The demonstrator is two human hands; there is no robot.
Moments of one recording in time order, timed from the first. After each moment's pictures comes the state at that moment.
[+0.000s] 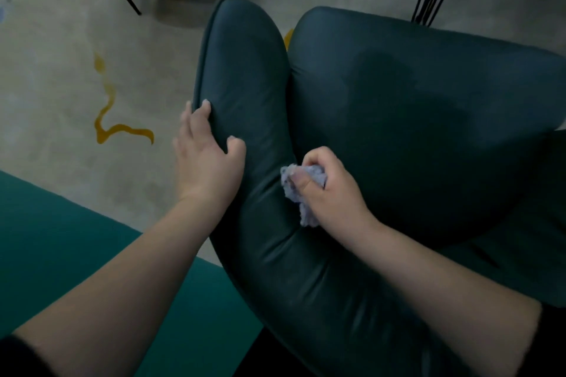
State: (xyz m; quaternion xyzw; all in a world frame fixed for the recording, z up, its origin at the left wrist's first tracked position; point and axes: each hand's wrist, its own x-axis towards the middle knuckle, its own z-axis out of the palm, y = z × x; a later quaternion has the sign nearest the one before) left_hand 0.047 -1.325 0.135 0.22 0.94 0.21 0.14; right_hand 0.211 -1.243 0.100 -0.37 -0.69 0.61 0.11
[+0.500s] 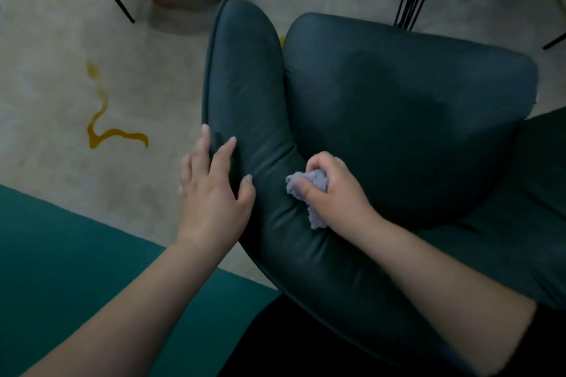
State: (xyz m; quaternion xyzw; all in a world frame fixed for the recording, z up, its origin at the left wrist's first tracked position) left_hand 0.095 -1.395 0.159 0.34 0.92 0.14 0.15; right_hand 0.238 -1.268 0.101 -0.41 -0.71 0.57 0.09
